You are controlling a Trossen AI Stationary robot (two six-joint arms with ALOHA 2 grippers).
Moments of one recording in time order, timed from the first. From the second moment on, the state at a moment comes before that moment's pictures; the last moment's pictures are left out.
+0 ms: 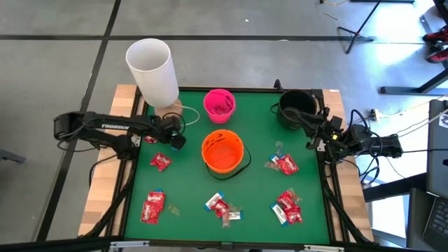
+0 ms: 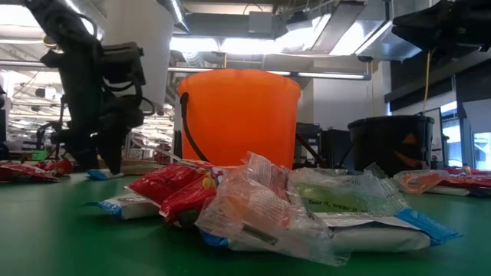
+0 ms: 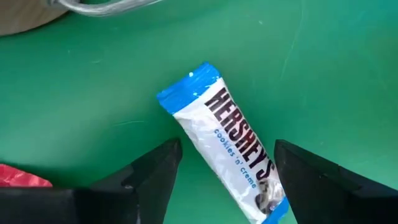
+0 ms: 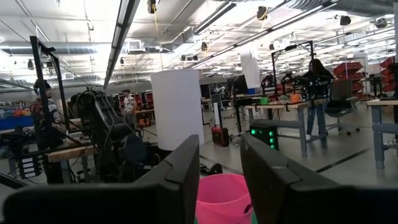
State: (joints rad) left arm 0.34 1.19 0.44 -0.52 -0.07 -0.81; right arm 0.12 0.01 0.18 0.18 0.53 -0.06
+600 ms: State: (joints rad) left arm 0.25 1.19 0.45 -0.53 -0.09 -0.78; right arm 0.12 0.01 0.18 0.19 0.55 -0.05
